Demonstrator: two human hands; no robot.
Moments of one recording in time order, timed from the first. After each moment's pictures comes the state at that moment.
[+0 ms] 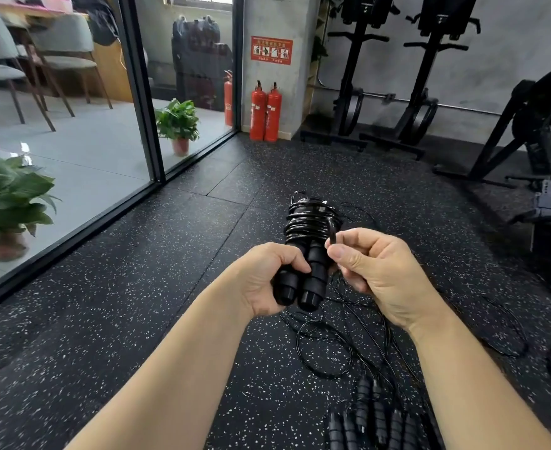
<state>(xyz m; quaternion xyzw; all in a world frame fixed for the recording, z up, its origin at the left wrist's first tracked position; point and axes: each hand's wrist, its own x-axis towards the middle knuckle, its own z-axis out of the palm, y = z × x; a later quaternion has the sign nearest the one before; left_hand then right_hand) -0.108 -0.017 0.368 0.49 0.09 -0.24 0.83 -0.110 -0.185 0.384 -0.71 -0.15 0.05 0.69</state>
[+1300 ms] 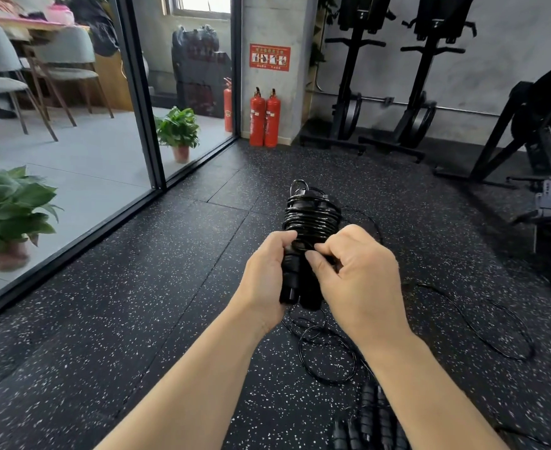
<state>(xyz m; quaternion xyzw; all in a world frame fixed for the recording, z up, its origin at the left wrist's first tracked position) -0.116 -0.035 0.368 0.51 0.08 -0.06 0.86 -0.124 -0.152 0.374 -0.87 -0.19 -0.31 0.33</state>
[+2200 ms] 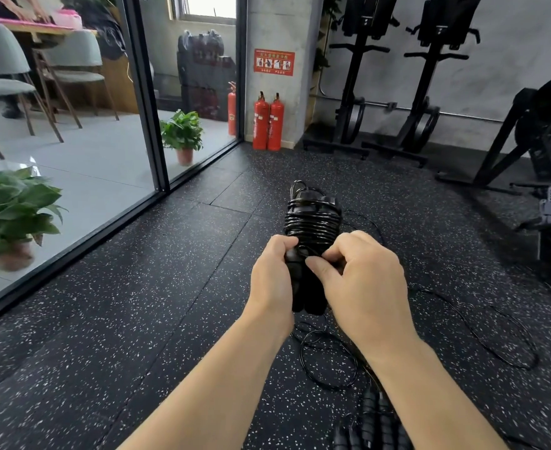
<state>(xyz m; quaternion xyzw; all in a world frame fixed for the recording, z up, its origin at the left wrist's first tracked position) -0.118 -0.045 0.372 0.49 0.14 -0.01 0.86 -0.134 -0.146 0.390 -0.91 -0.12 -0.26 0.31</state>
